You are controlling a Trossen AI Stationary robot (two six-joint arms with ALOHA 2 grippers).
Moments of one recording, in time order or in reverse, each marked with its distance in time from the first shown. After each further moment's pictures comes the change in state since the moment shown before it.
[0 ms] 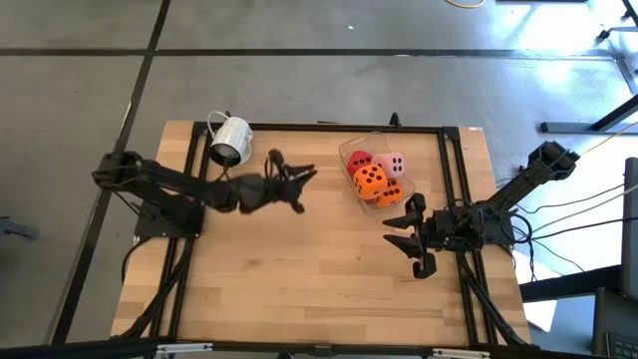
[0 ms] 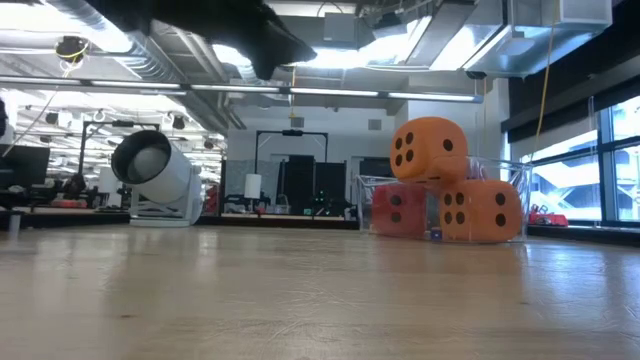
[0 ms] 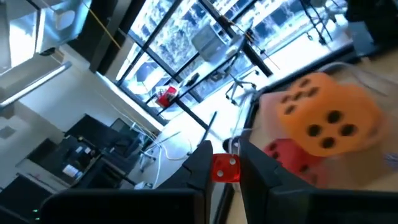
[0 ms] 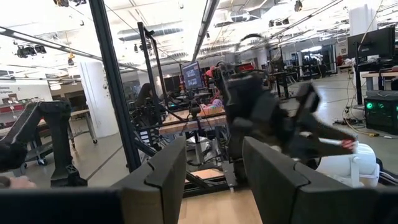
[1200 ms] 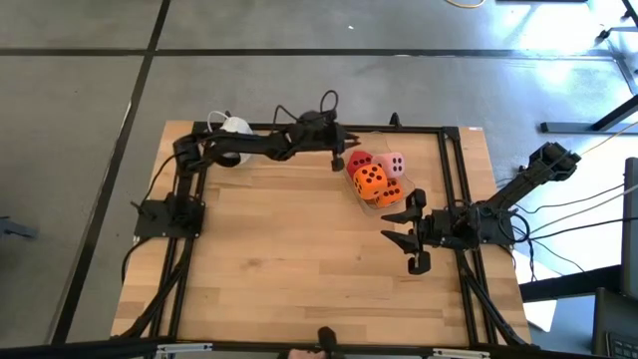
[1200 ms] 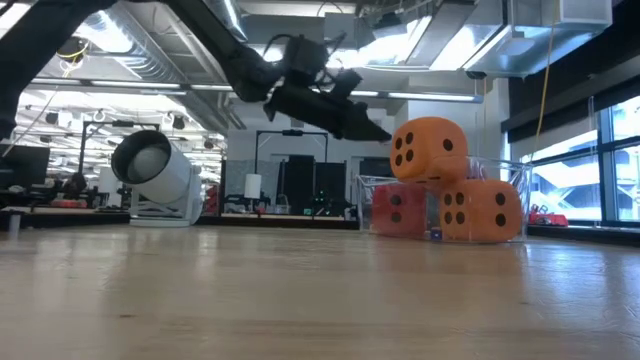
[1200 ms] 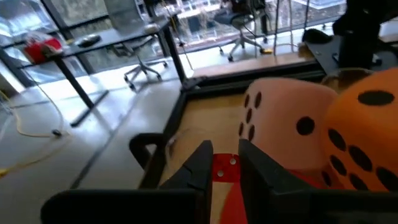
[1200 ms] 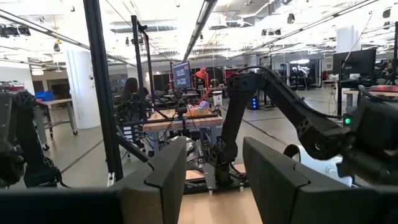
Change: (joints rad) left arm 0.489 0.622 0.597 -0.185 0.813 -0.415; right arm -0.032 0.000 0.000 -0.002 0.000 -0.100
